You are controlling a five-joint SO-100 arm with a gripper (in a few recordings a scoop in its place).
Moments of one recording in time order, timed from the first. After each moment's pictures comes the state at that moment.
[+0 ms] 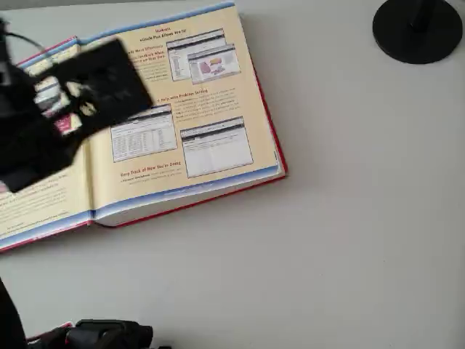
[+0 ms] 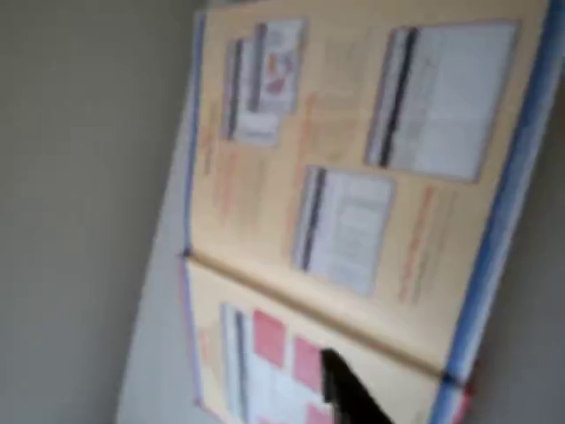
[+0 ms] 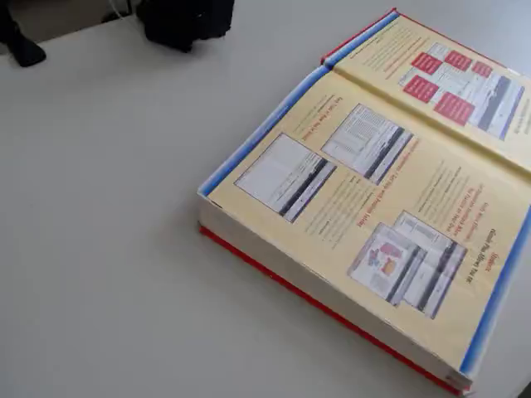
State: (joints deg) arm -0.6 119.6 79.7 85.3 -15.0
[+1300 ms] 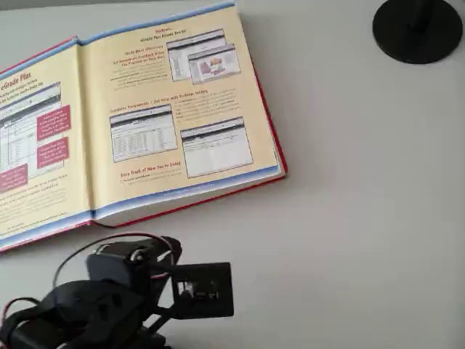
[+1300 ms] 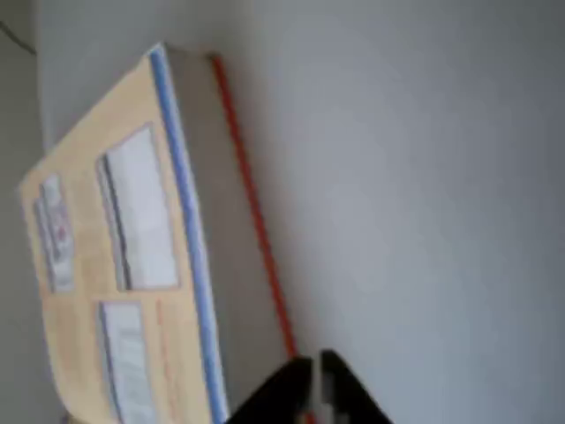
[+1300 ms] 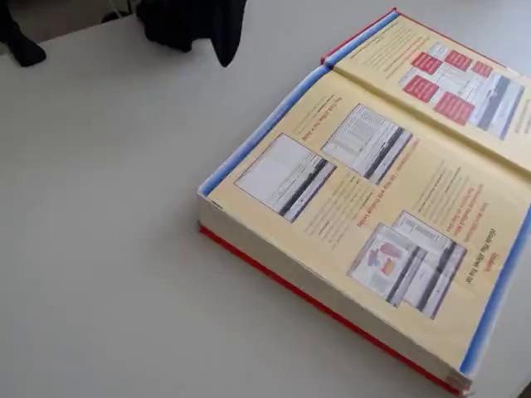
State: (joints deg) arm 19.4 187.6 161.5 74.2 -11.3
